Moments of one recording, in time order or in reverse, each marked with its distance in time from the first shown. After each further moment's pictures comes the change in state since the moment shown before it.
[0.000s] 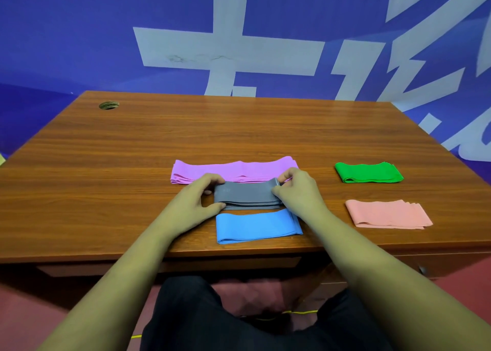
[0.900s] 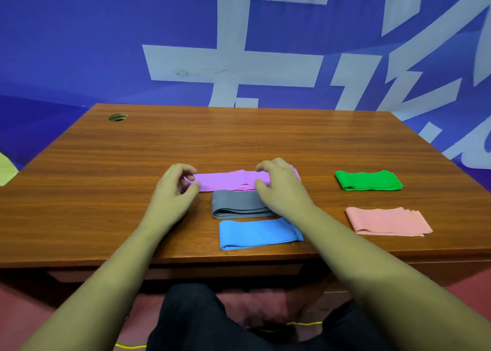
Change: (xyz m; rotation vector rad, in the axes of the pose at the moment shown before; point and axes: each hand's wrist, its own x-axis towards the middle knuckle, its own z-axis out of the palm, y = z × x) left_hand 0.002 0.004 -0.035 -0.004 0.399 -0.052; right_hand -0.002 -0.037 0.003 -0.226 -0.035 -0.404
